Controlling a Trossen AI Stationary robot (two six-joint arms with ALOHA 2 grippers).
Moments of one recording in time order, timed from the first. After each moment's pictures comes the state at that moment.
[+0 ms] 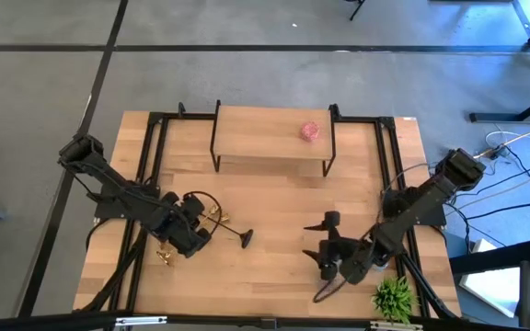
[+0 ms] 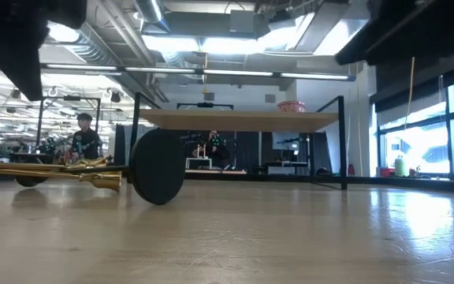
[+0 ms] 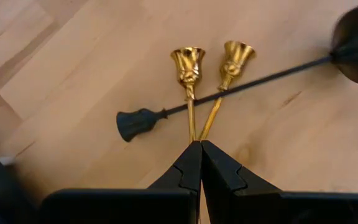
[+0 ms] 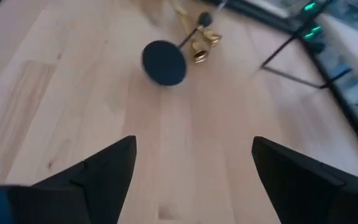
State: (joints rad) left arm -0.60 1.37 0.99 -1.13 -0.41 -1.41; right arm 0.76 1.52 0.83 -0.16 0.85 0.27
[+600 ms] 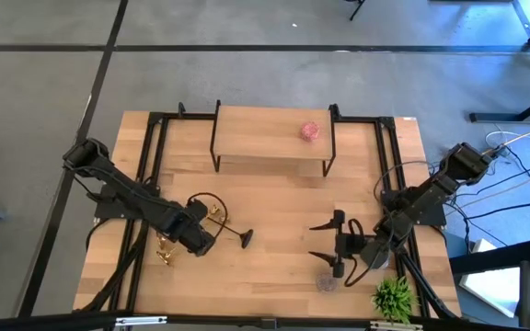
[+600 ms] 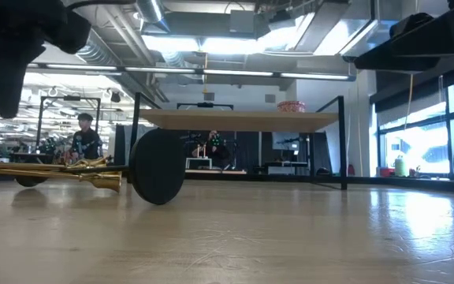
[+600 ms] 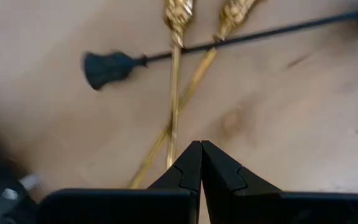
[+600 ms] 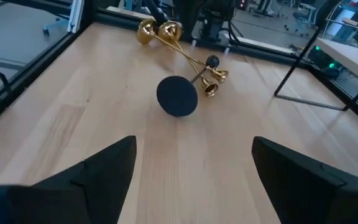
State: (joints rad) left arm -0.55 1.44 0.99 -1.06 -0.17 -1.48; right arm 0.80 1.42 0.49 0.46 0.83 0.14
